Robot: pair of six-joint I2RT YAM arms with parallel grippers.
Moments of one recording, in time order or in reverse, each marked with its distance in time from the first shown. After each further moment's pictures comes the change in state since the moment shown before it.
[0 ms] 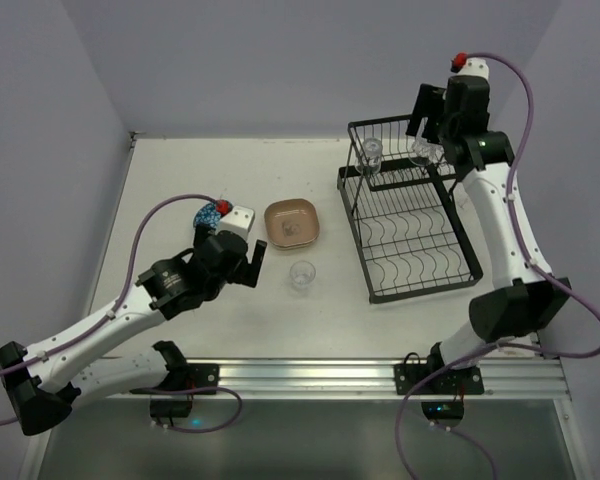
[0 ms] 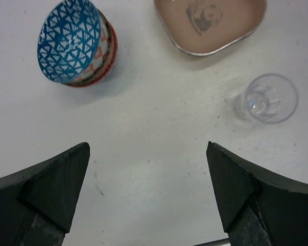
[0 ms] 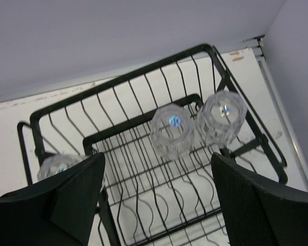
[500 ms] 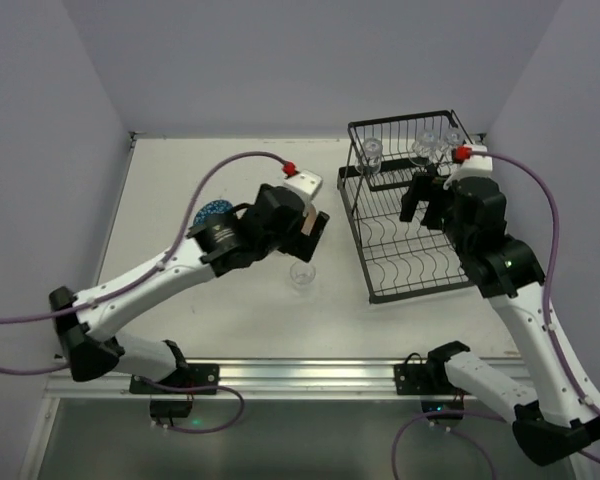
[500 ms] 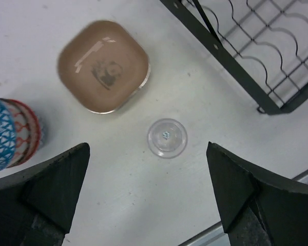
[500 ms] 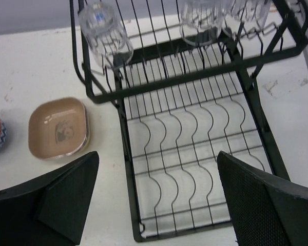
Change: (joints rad) left arm -0.111 0.496 0.494 -0.050 0.208 0.082; right arm 0.203 -0.658 -0.603 -0.038 0.005 0.036
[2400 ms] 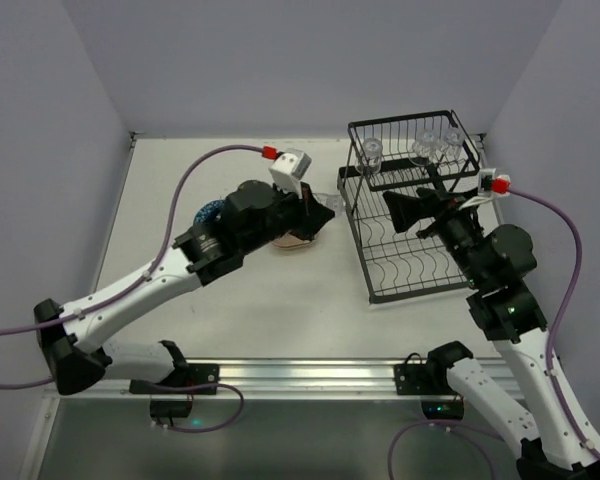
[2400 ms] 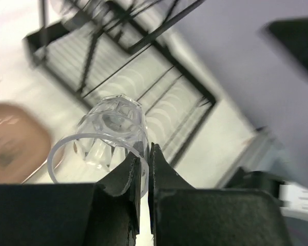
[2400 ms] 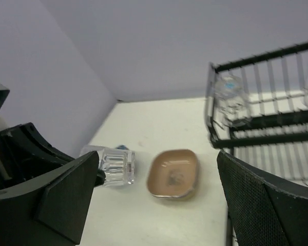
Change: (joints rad) left arm 0.059 -0.245 -0.236 0.637 0.327 -0.241; right arm 0.000 -0.219 -0.266 0.612 -0.393 0.232
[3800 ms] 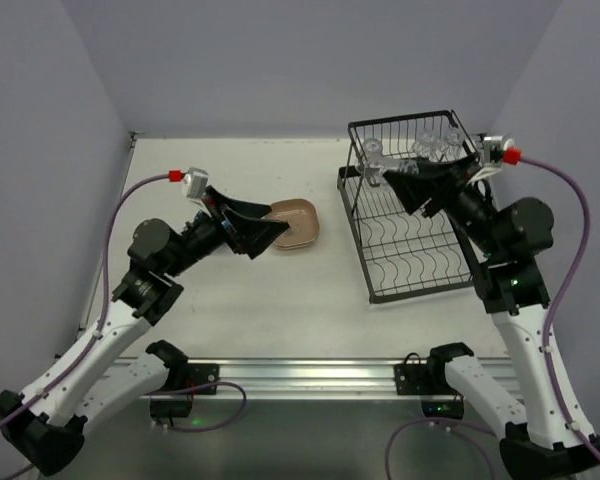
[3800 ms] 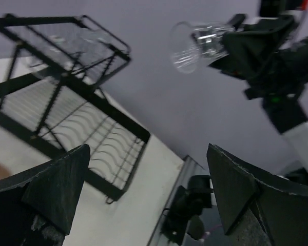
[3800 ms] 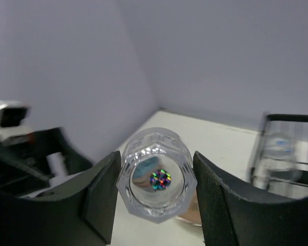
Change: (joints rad) left arm 0.398 -0.457 -0.434 0.243 0.370 -0.153; right arm -0.180 0.208 0.266 -0.017 -0.313 -0.047
